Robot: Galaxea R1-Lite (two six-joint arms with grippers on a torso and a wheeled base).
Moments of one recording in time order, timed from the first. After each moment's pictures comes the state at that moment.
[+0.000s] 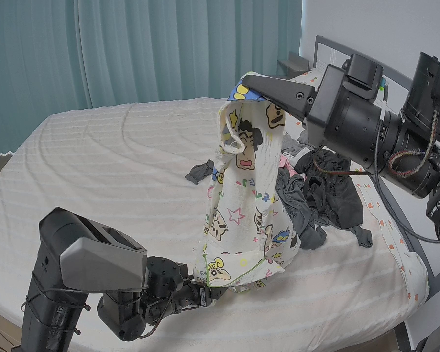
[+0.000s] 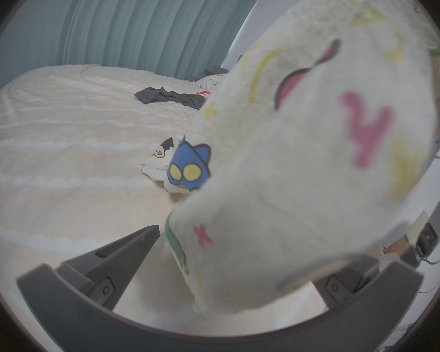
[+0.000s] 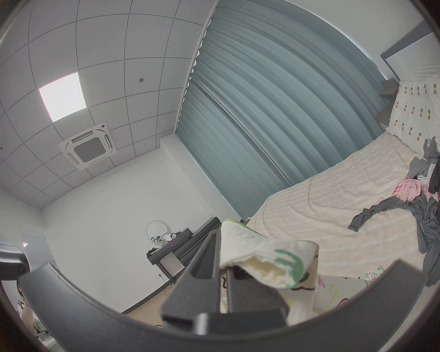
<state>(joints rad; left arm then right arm) -0.62 2.50 -0.51 -1.48 -0.02 -0.41 0.77 1.61 -1.01 -0.83 0.22 0.64</state>
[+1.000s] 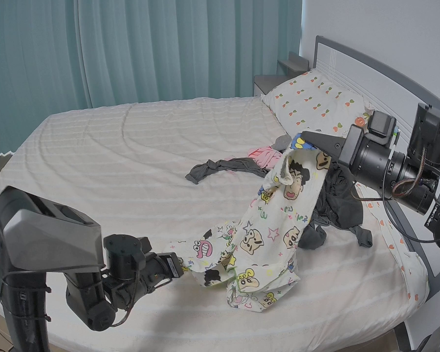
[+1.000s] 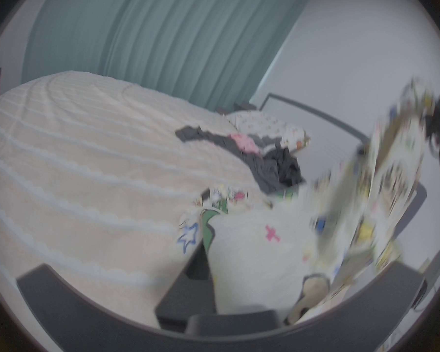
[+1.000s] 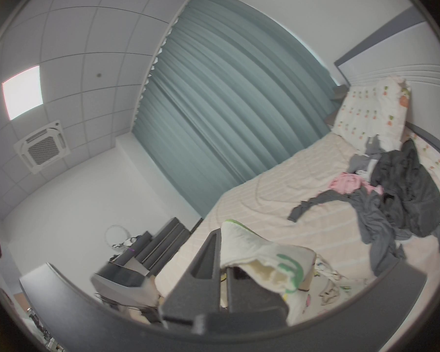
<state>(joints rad) -0.49 2.23 -0.36 -1.55 0.08 -0.54 0.48 1.60 -0.76 -0.84 0.22 0.64</state>
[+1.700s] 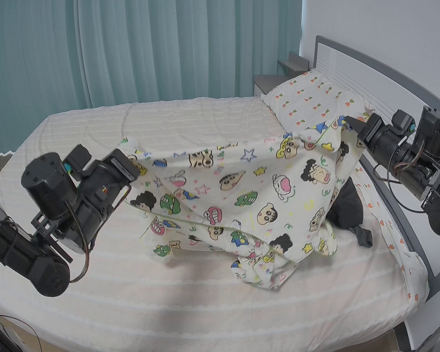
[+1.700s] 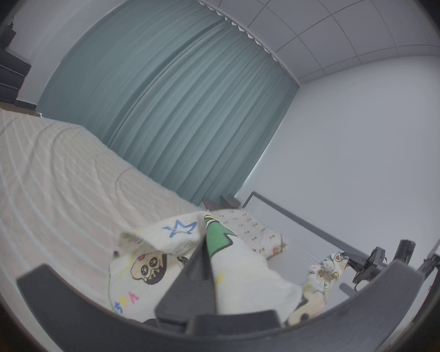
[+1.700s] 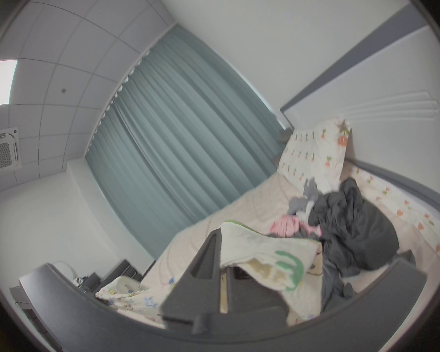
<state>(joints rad) -0.43 1.74 -0.56 -1.41 0.23 -0.54 0.32 1.66 -0.80 -1.00 -0.03 0.63</state>
